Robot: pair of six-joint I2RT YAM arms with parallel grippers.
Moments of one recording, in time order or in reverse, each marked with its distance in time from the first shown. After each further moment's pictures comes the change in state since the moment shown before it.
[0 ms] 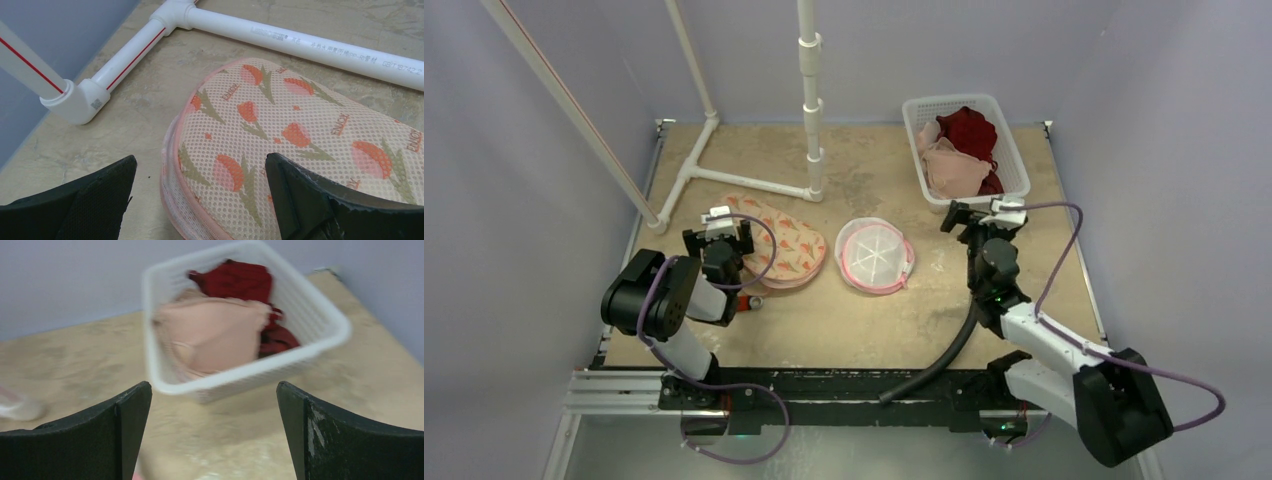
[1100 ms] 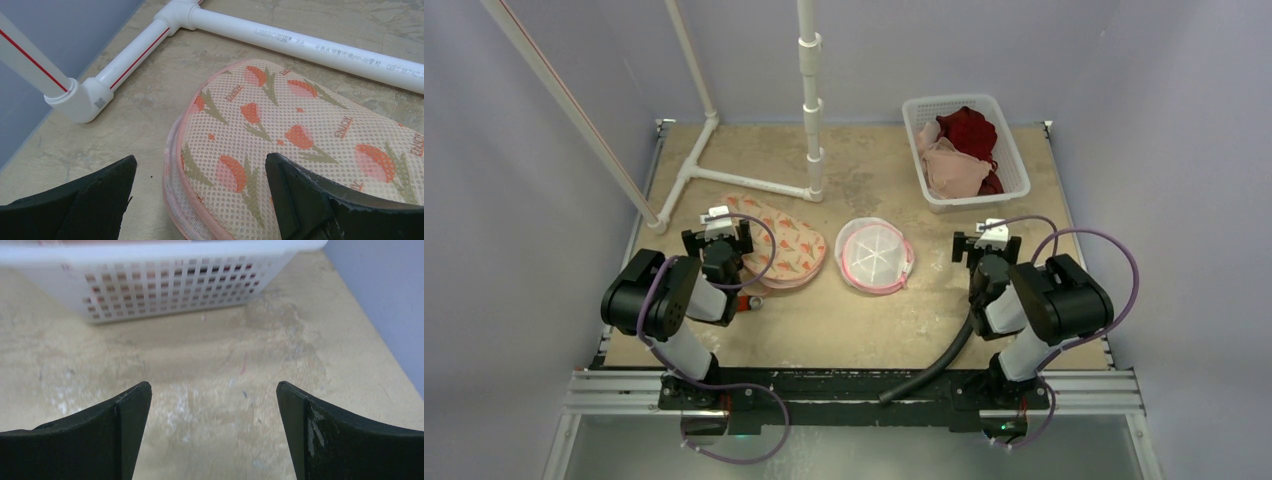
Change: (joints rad) left arm 0.000 0.000 0.000 0.003 -0.021 -0.006; right arm -0.236 0.650 -0.261 0.700 -0.079 -0.278
